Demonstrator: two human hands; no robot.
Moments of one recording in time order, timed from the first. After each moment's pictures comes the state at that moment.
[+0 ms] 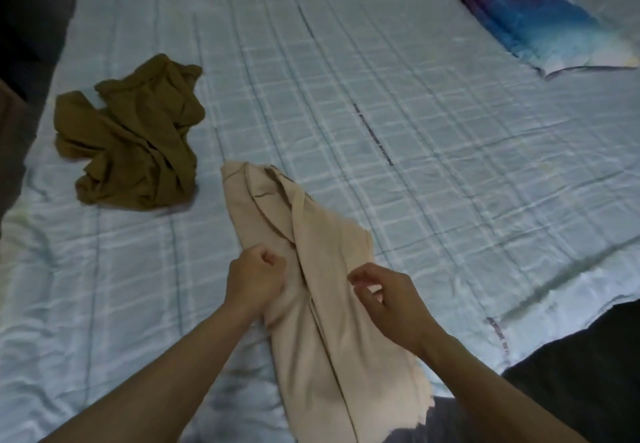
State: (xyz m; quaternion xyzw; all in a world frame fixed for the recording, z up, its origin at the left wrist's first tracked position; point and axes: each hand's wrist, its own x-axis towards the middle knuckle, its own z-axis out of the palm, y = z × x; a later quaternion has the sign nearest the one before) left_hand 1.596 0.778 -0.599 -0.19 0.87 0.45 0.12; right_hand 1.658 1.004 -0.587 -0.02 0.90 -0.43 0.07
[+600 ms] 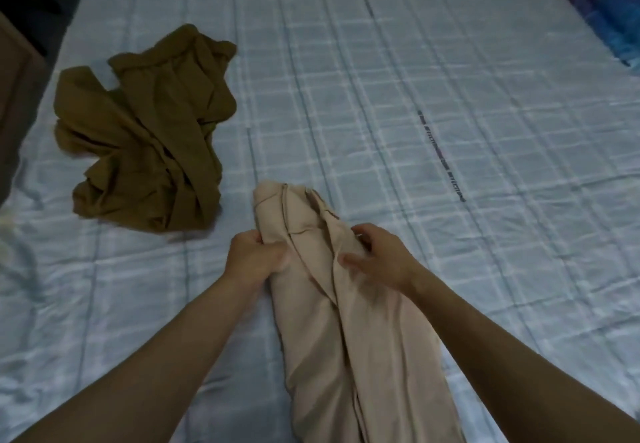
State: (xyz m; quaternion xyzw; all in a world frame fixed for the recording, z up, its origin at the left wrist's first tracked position) left_hand 1.451 0.719 -0.646 -0.31 0.72 0.60 0.16; right_hand 1.437 0.939 -0.633 0.02 0.90 -0.36 0.25
